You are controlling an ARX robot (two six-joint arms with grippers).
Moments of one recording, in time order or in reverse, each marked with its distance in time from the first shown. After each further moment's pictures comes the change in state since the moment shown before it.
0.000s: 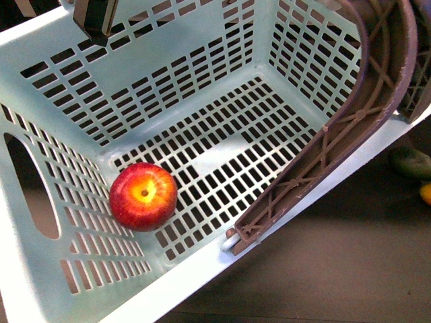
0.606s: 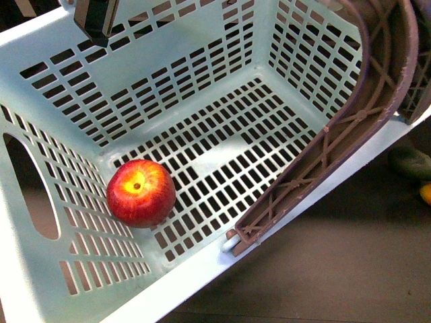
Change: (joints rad) left arm 0.000 0.000 0.000 0.000 0.000 -0.001; right arm -0.087 -0.301 -0.291 -0.013 -0.083 -0.003
